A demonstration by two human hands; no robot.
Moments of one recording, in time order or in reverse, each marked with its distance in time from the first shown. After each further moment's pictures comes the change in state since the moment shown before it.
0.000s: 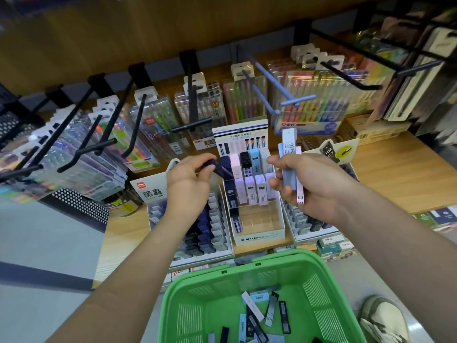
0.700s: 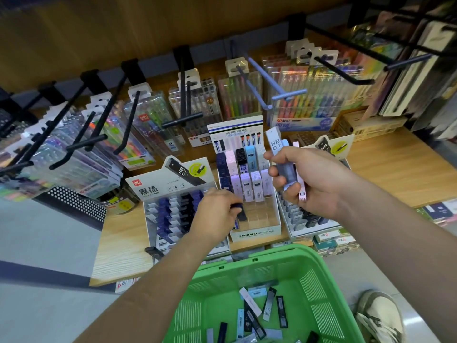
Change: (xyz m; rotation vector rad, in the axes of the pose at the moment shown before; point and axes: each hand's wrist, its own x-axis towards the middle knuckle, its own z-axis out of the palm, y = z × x) left_hand -0.043 -0.021 0.049 0.394 -0.441 0.199; right_hand -0.004 -0.004 -0.006 -0.009 -0.083 0.023
